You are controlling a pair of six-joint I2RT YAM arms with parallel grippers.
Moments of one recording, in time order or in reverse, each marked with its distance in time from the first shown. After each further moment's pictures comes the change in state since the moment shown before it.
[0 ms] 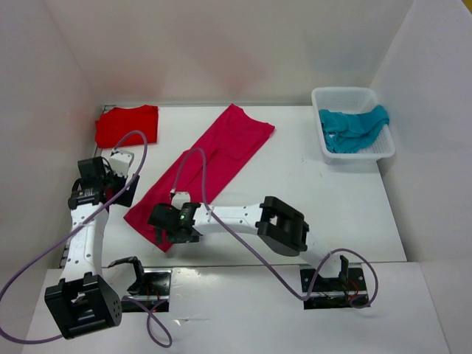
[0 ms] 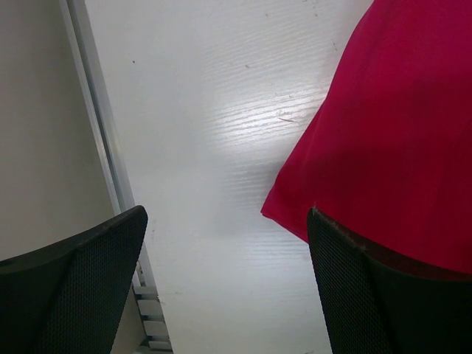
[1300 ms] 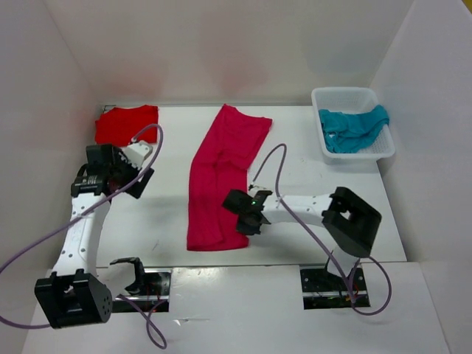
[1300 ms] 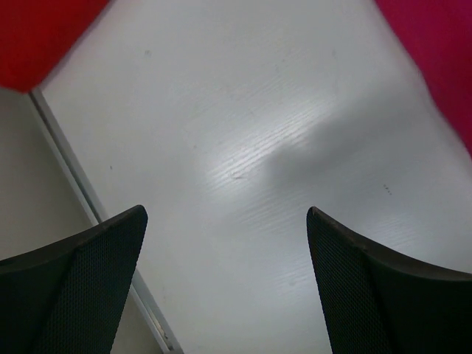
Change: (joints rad) left arm -0.122 0.052 0.129 -0.064 0.149 0.111; right arm -0.274 -0.528 -0.774 0.047 -0.015 0.073
